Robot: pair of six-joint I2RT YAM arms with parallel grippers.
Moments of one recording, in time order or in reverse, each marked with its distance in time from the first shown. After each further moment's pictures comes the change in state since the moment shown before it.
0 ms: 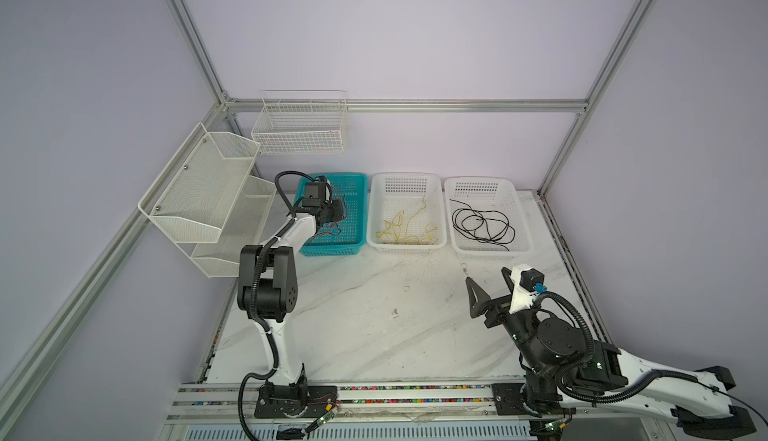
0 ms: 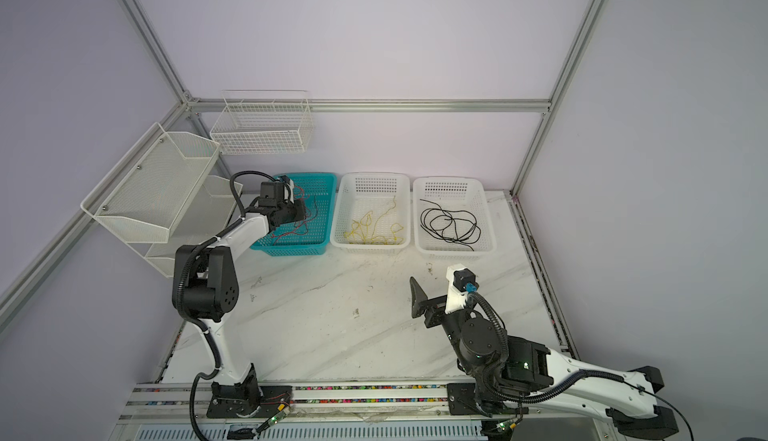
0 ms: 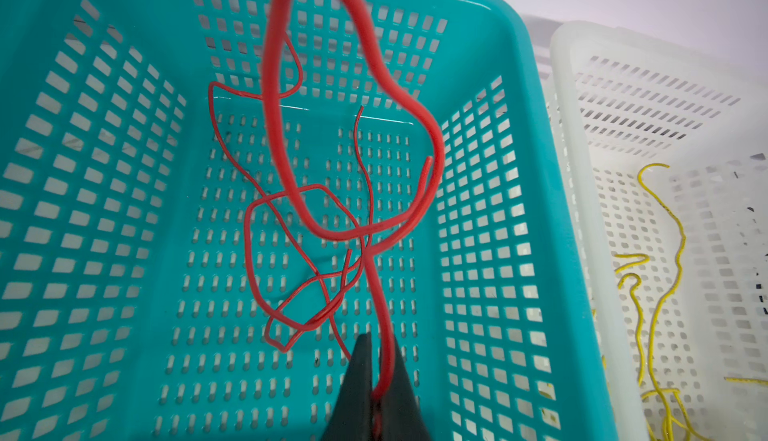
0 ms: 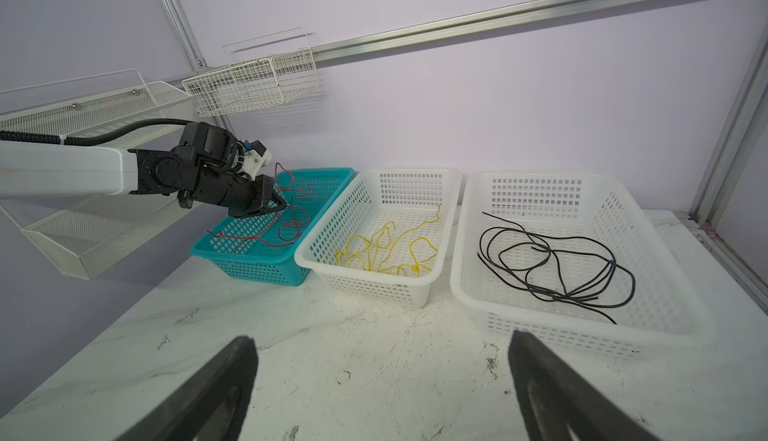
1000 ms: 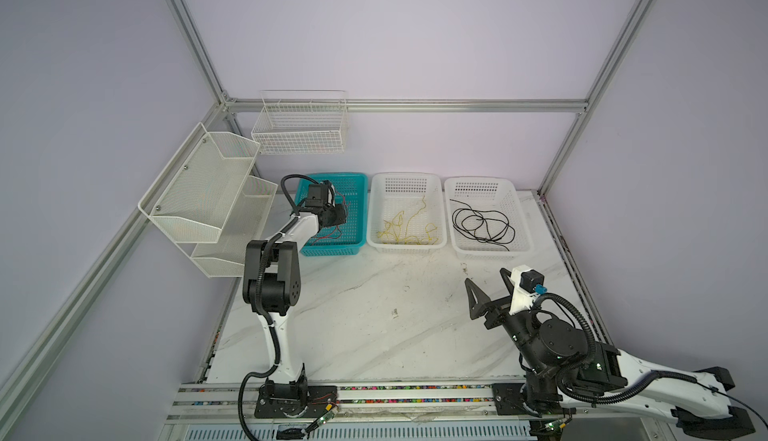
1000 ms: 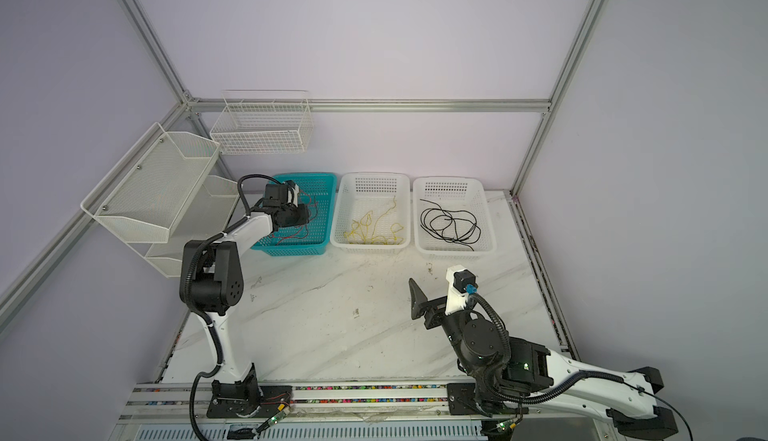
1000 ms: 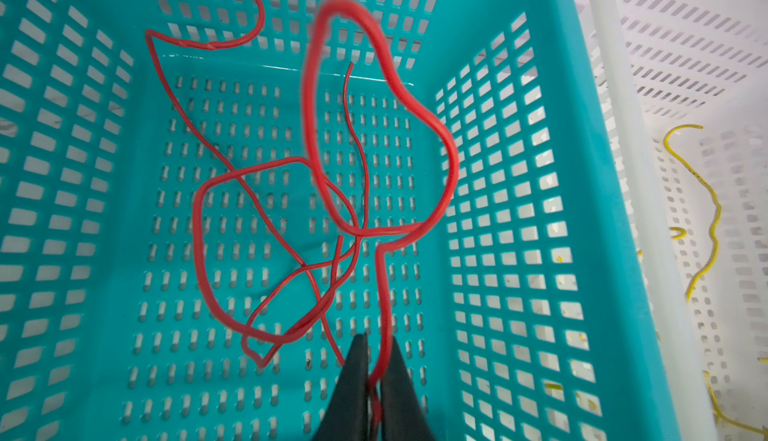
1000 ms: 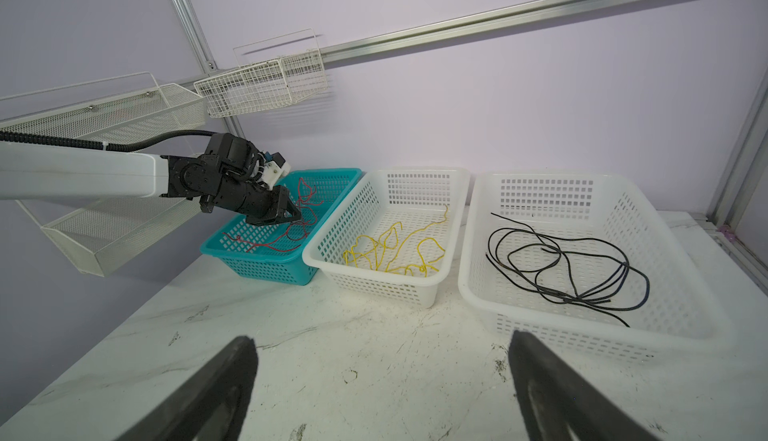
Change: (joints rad) left arm 0.000 0.069 0.037 -0.039 0.042 0.026; right arm 0.000 -0.011 -0.016 0.020 -0.021 -0.006
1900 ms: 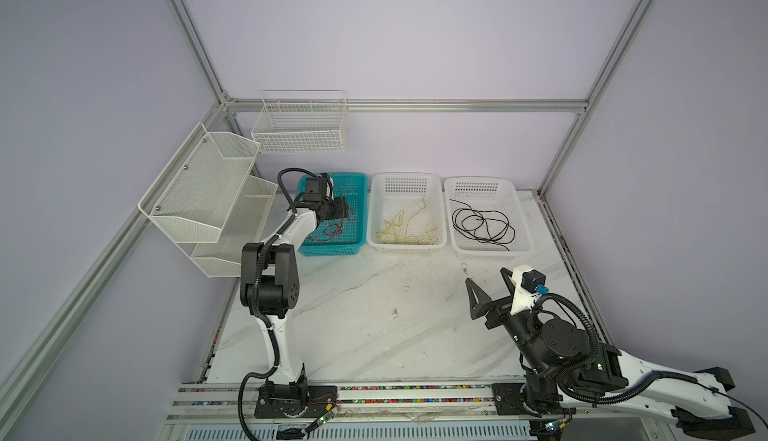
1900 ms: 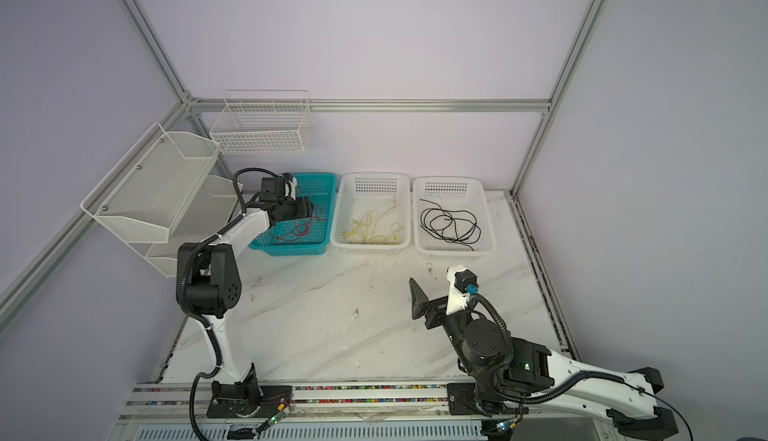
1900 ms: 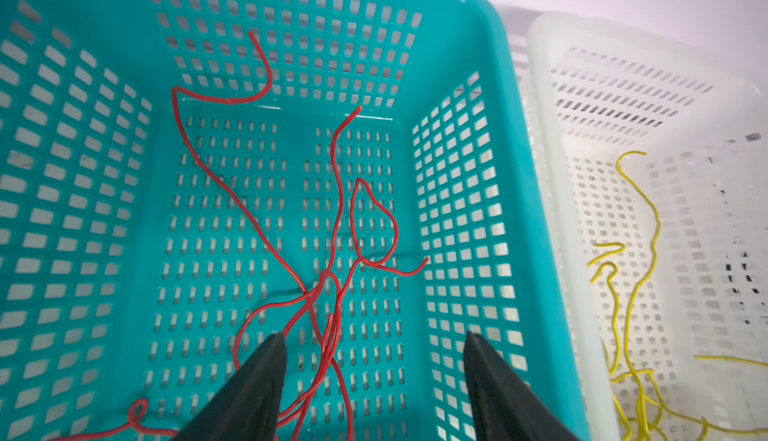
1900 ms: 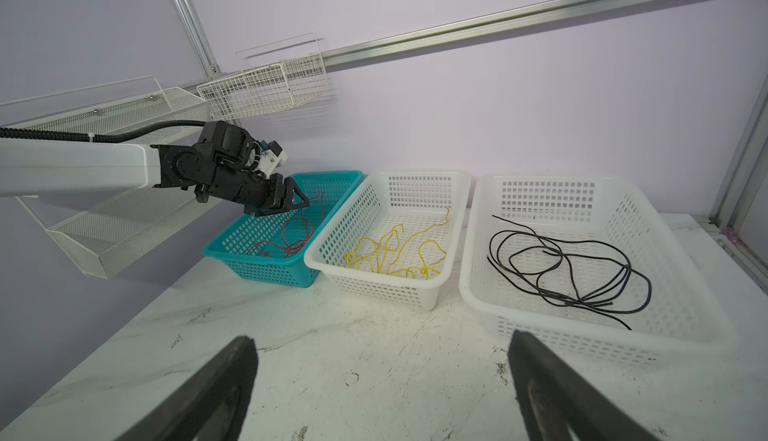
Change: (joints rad) left arm 0.000 -0.053 0.050 -0.038 0.021 -0.011; right arm 0.000 -0.008 0.000 0.009 -0.003 -0.009
